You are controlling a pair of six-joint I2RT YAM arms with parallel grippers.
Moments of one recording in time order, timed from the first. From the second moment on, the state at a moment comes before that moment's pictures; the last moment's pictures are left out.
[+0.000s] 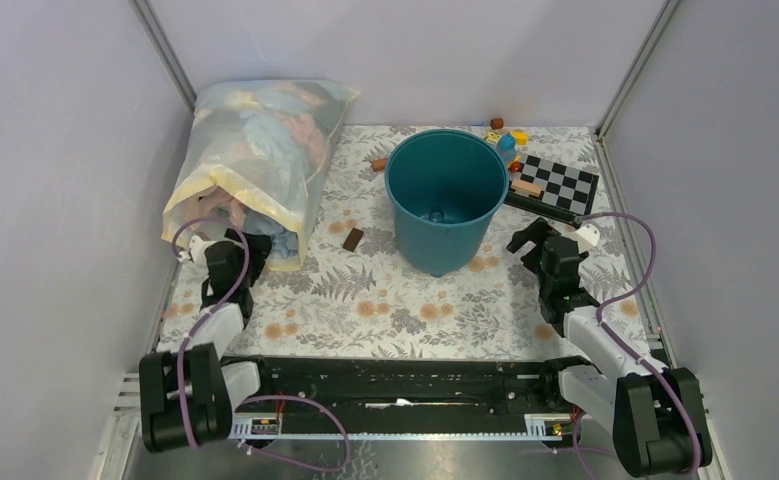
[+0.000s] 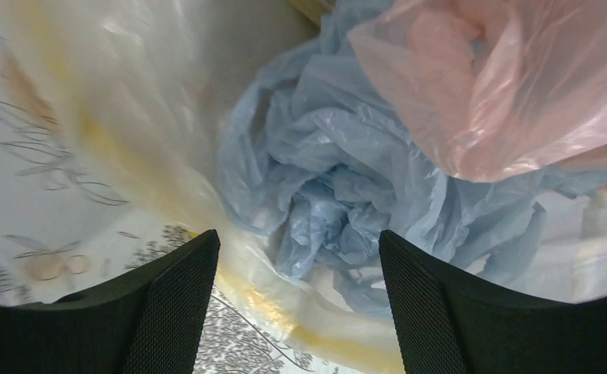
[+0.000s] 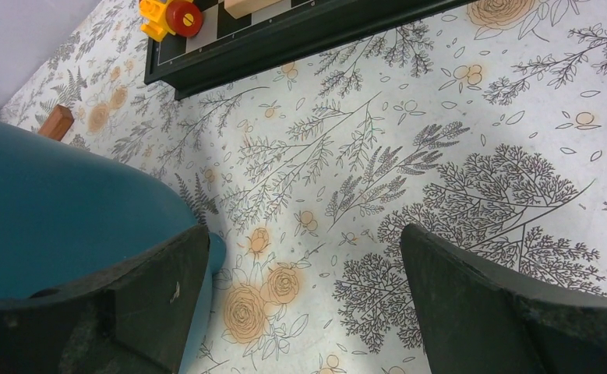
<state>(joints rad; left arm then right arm) 0.18 1.05 0.29 0.29 -0.08 -0.94 0.15 1.00 0.32 0.24 0.30 0.67</state>
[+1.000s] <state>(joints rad) 0.19 1.23 0.31 0.55 0.09 -1.10 0.15 1.02 0.32 0.24 0.29 0.67</state>
